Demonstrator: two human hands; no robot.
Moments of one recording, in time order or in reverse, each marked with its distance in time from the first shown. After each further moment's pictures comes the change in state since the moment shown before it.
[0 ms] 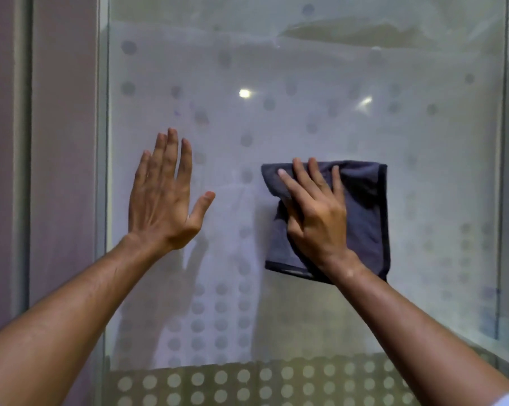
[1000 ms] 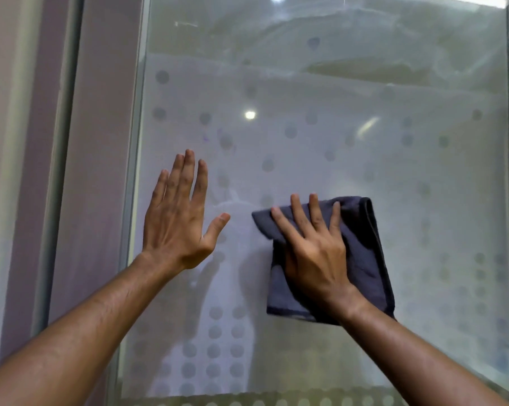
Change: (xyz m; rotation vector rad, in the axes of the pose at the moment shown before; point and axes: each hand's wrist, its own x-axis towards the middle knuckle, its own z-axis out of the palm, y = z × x) left_hand 0.000 -0.017 -0.005 -0.044 0.015 0.001; right_hand -0.008 -0.032 0.012 -0.165 -0.106 -0.126
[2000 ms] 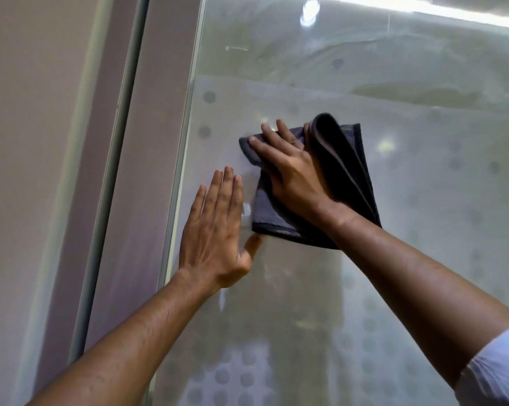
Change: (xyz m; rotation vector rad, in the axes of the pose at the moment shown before) left_hand 0.001 -0.010 -0.001 -0.009 0.051 0.017; right_hand 0.173 -0.036 0.034 0.333 0.136 -0.203
